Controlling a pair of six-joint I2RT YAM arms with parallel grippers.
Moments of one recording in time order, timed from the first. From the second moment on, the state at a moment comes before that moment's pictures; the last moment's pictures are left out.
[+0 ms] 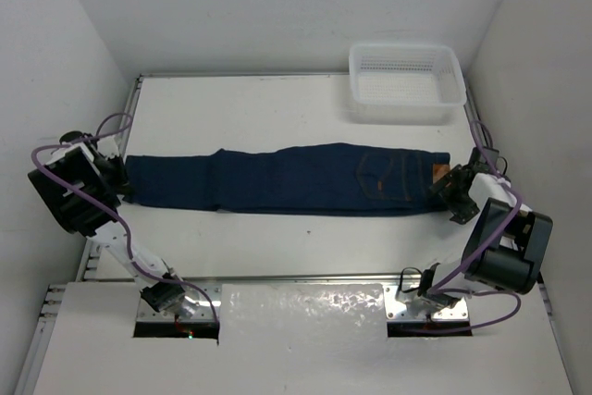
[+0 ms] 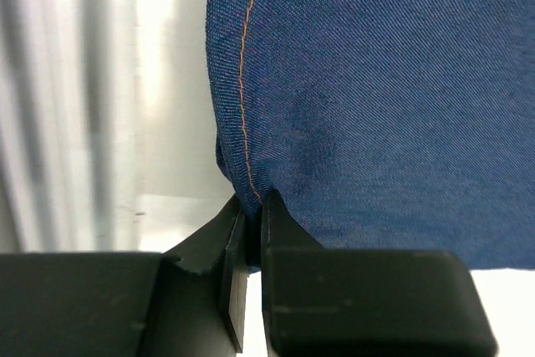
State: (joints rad) left arm 0.68 1.94 1.27 -0.69 0.29 0.36; right arm -0.42 1.44 0.69 -0.45 0.01 0.52
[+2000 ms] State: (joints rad) left arm -0.42 1.76 1.56 -0.65 0.79 0.10; right arm -0.26 1.41 0.77 -0.41 -0.01 0.33
